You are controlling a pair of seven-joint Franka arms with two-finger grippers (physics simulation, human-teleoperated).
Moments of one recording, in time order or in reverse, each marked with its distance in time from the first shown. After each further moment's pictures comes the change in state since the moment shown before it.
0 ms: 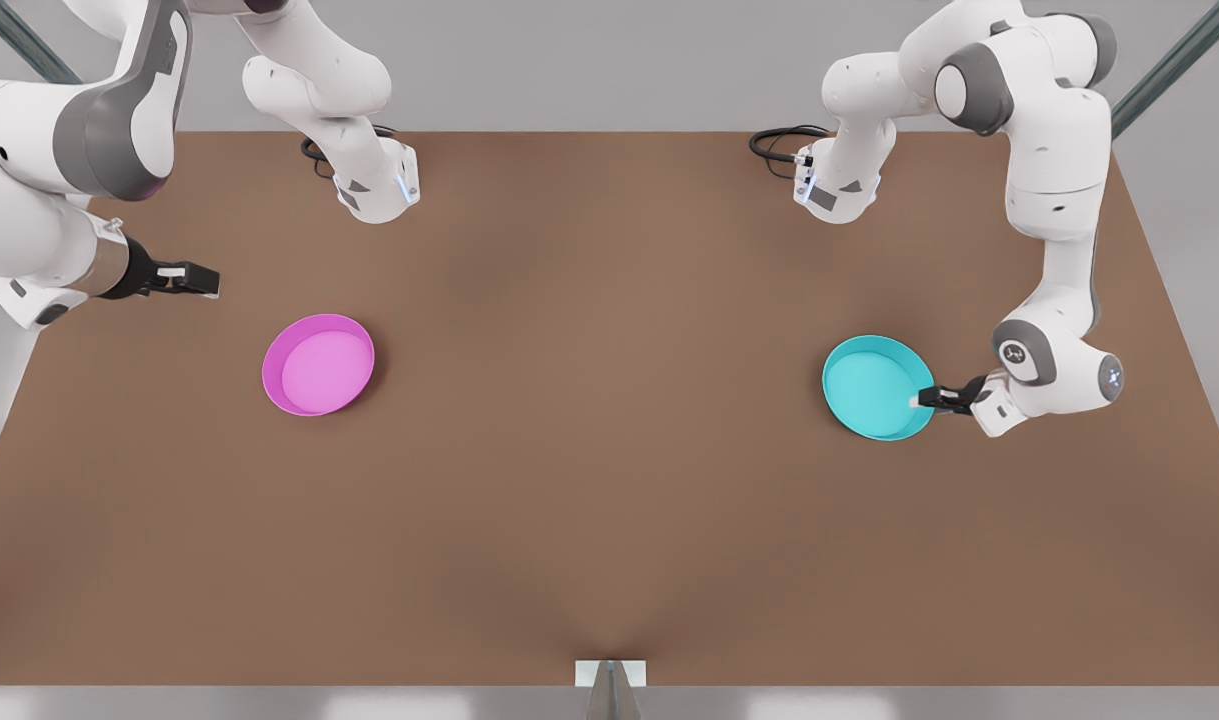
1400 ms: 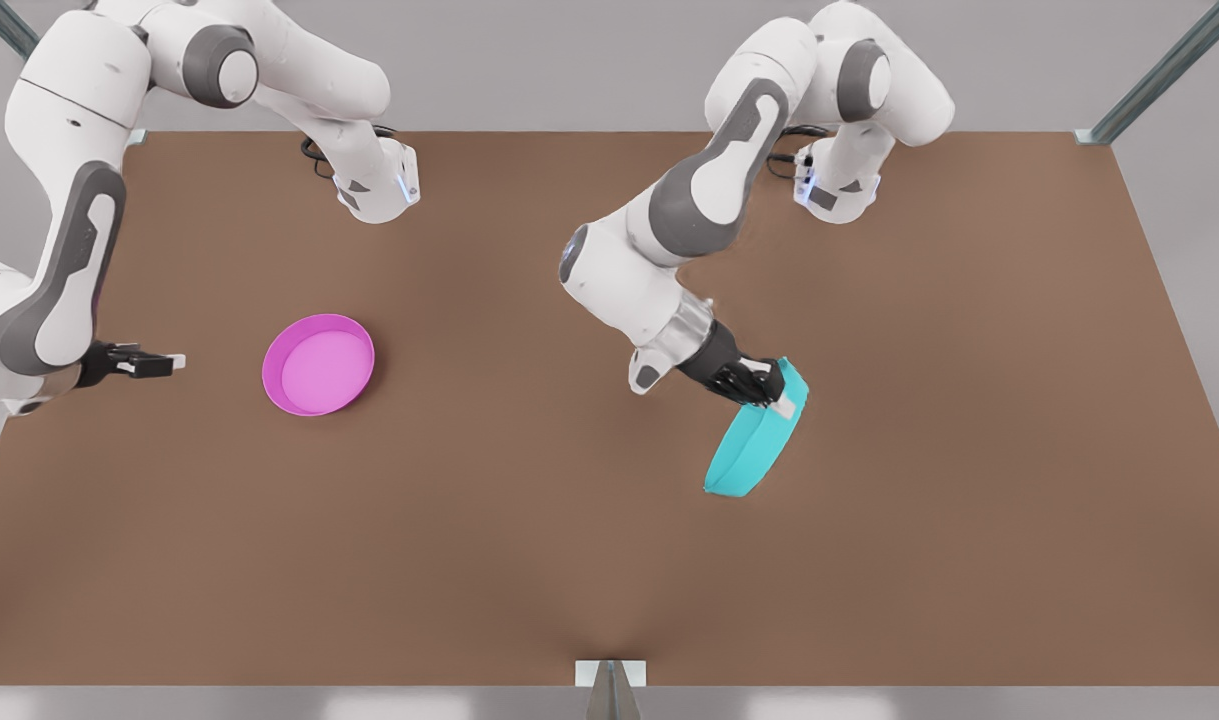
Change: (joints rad) left arm -1.227 0.376 0.534 1.136 1.078 -0.694 -0.811; right arm -0.183 0.324 -0.222 -0.128 0.194 0.194 -0.211
